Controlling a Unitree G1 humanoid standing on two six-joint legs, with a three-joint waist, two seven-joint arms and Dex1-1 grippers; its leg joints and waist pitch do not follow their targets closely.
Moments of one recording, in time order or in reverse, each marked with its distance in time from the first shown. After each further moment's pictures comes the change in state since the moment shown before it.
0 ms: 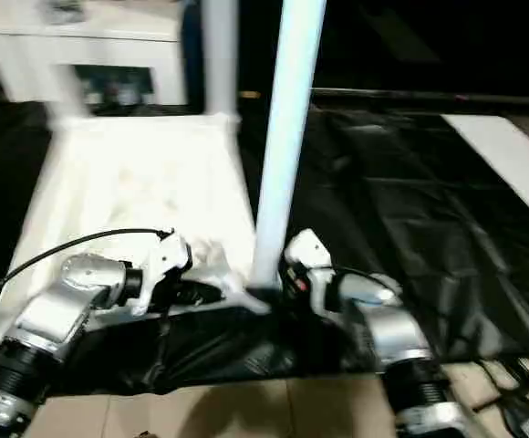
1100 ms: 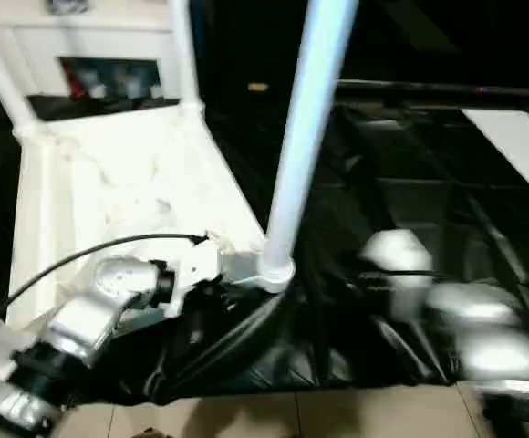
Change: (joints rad) left arm -0.068 -0.024 -0.129 0.060 -0.004 -0.273 -0.145; right arm 0.181 -0.431 -0.235 -0.237 0.142 0.087 0.176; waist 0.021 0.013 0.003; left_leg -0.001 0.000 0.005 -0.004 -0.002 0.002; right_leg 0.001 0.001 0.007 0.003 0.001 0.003
